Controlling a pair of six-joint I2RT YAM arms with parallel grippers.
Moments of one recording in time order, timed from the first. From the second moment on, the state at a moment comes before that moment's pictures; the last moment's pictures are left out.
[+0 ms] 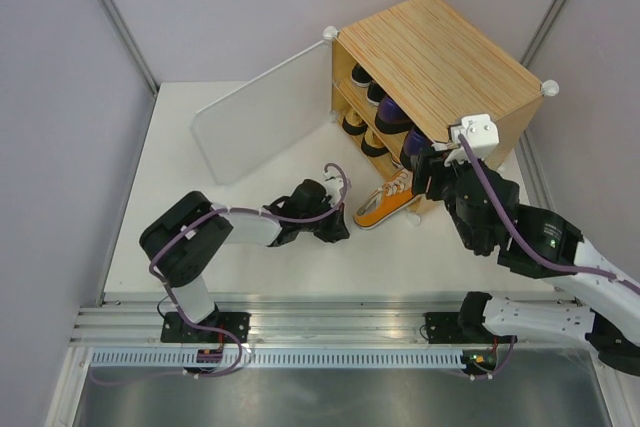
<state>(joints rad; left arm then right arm) -0.81 1.72 0.73 0.31 0.30 -0.37 1.09 0.87 1.28 -0.68 0.94 0.26</state>
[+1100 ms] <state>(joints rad) -0.82 1.84 0.94 0.33 0.32 -0.43 0.62 0.91 1.39 -0.65 0.44 0.22</state>
